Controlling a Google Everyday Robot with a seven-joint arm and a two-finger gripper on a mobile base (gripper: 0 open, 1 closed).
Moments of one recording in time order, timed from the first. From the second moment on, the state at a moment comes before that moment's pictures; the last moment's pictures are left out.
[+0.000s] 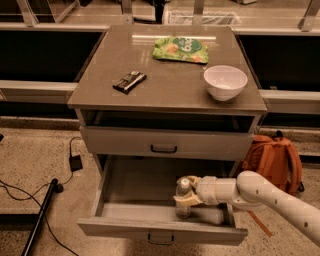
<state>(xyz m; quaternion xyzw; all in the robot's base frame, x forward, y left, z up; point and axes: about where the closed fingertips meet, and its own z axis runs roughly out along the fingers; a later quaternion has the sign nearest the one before) 0.532 -0.087 0.481 -0.54 0.66 0.28 0.44</state>
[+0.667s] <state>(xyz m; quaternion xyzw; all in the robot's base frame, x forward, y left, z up) 0.532 -0.087 0.481 -0.54 0.66 0.28 0.44</state>
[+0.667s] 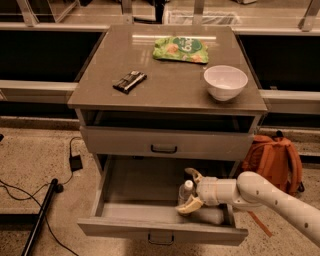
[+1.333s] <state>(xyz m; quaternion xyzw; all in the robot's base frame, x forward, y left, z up) 0.476 -0.147 0.556 -0.50 0.66 0.29 0.48</state>
